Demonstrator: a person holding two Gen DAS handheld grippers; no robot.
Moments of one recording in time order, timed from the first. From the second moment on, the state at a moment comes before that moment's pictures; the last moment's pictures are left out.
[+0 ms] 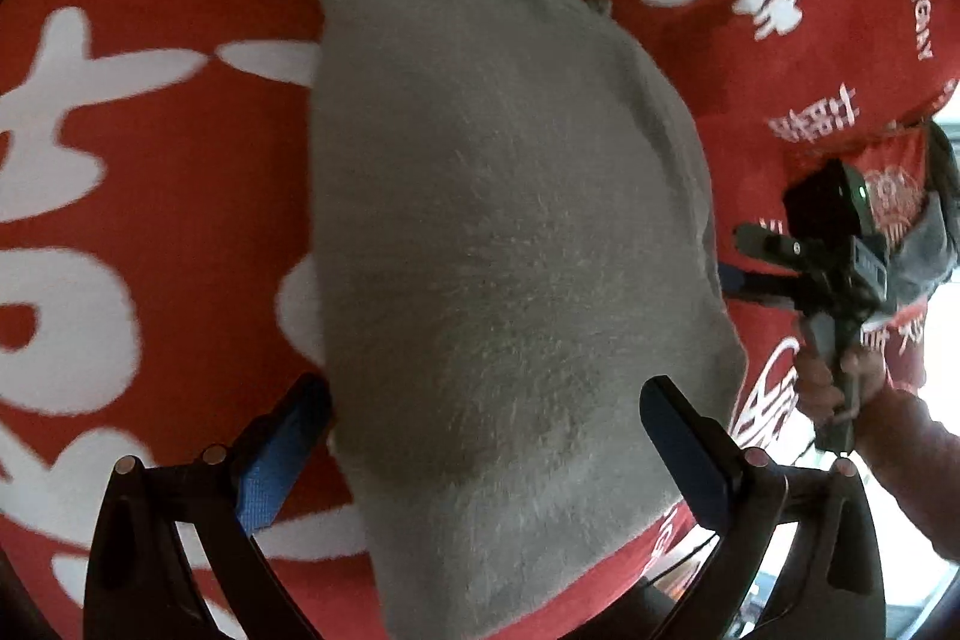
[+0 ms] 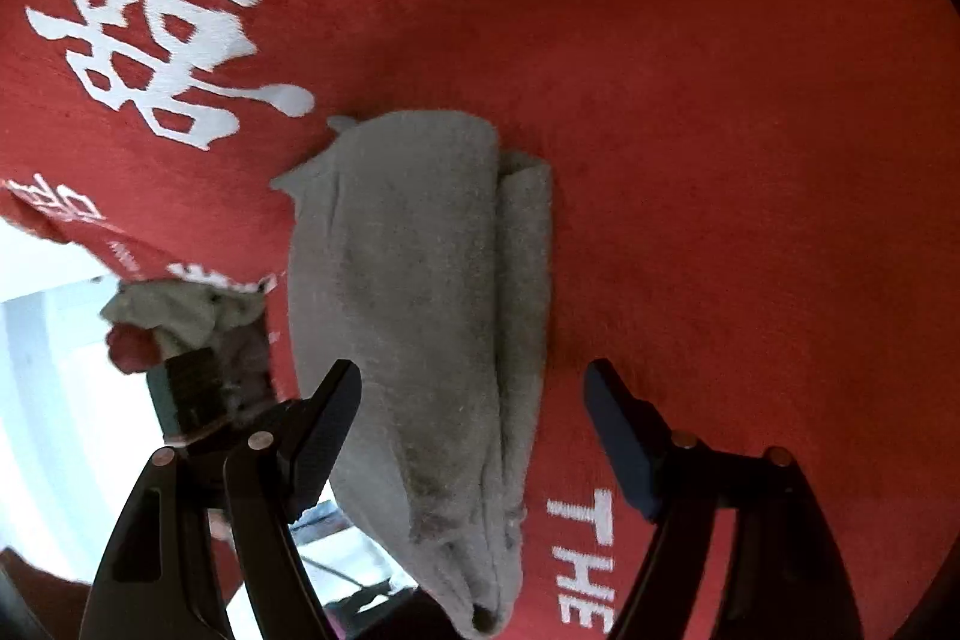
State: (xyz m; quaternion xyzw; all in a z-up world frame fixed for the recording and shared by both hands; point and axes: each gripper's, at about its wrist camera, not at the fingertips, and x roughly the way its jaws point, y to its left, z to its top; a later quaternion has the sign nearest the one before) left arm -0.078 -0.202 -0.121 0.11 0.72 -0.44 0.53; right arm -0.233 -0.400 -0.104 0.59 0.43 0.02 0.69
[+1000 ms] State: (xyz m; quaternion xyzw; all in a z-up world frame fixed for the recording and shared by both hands) left arm -0.119 -0.132 -0.047 0.12 0.66 -0.45 0.59; right arm -0.216 -0.296 -0.041 0.64 0.34 0.12 0.68
